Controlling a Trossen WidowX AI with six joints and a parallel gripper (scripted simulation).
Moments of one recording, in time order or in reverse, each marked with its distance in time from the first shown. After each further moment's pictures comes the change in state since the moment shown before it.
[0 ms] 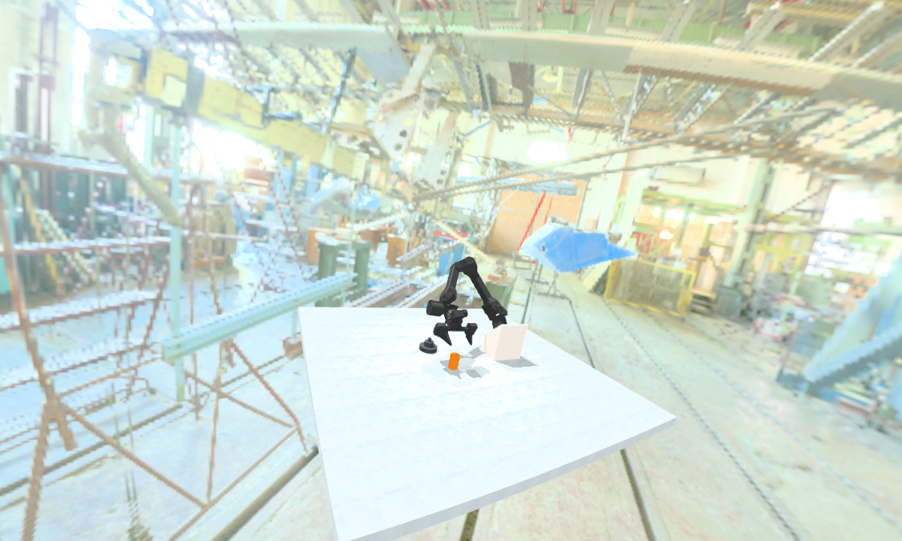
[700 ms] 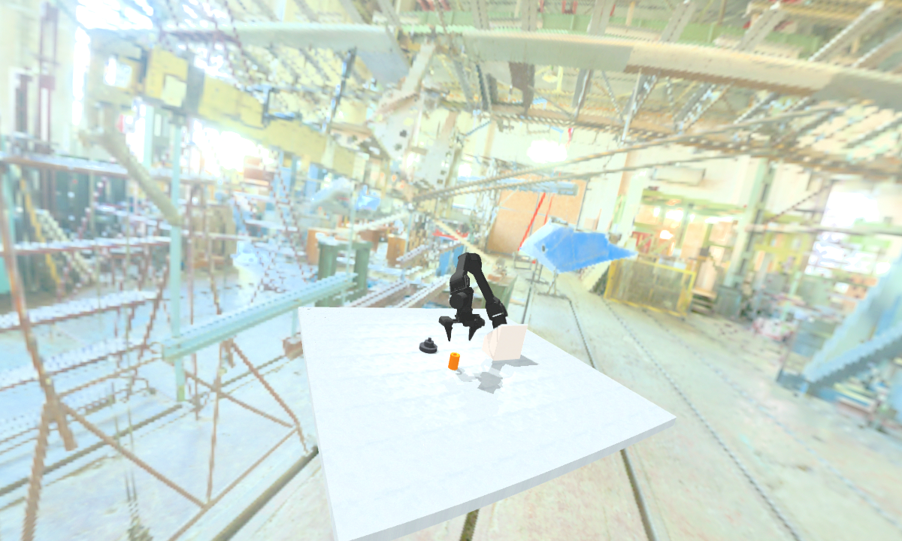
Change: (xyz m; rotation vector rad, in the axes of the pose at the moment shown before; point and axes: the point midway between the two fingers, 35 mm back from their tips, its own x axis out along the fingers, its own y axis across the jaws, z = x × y) arm -0.012 0.003 0.021 0.005 1.034 0.009
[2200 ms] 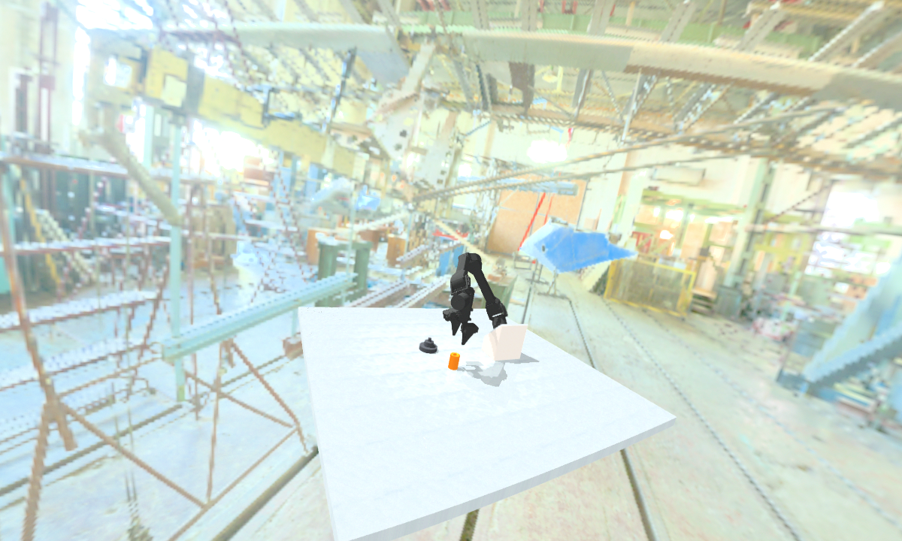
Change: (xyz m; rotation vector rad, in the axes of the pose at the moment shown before) arm -0.001 -0.003 -0.003 1.570 0.026 -0.063
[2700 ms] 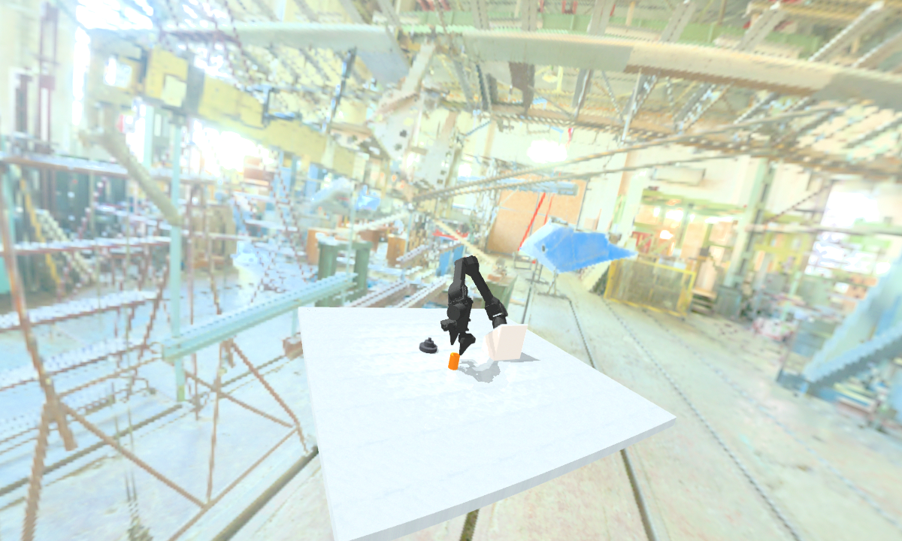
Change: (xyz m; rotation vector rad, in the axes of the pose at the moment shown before) arm 0.044 -0.001 0.001 0.021 -0.002 0.000
